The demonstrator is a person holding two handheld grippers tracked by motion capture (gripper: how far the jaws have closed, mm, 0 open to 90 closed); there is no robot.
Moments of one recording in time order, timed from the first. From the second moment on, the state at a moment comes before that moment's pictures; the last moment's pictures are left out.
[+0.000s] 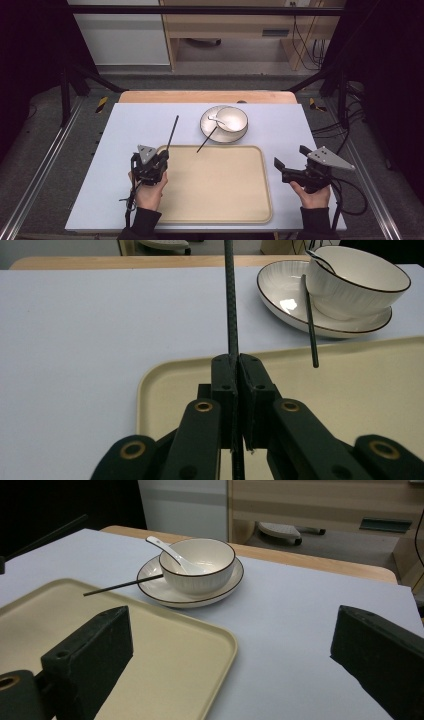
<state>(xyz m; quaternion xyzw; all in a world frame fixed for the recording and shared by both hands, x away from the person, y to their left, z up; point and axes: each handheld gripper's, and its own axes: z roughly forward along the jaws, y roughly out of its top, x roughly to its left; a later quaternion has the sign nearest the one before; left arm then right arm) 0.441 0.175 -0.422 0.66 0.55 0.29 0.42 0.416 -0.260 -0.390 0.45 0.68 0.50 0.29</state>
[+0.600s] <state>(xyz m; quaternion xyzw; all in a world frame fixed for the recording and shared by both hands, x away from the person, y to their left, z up) 0.385 0.189 -0.445 0.62 0.58 0.30 0.44 0.416 -0.254 -0.390 0.44 0.69 0.50 0.29</state>
